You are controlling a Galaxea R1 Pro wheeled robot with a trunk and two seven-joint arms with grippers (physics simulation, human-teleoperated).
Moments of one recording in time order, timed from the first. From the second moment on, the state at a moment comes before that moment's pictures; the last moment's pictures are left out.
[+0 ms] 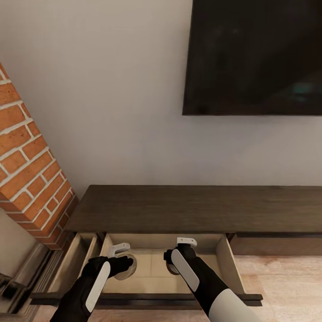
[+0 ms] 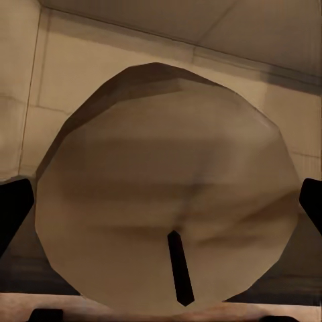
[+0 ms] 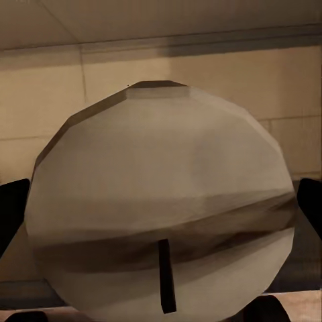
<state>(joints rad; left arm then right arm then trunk) -0.37 -0.07 -0.05 -1.07 0.35 0.76 0.20 -0.58 0.17 0.50 -0.85 -0.74 0.65 -0.72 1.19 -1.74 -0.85</state>
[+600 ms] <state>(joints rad) -0.37 -0.07 -0.05 -1.09 0.35 0.77 0.21 -0.58 0.17 0.50 -0.85 -0.74 0.65 -0.72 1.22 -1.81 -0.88</state>
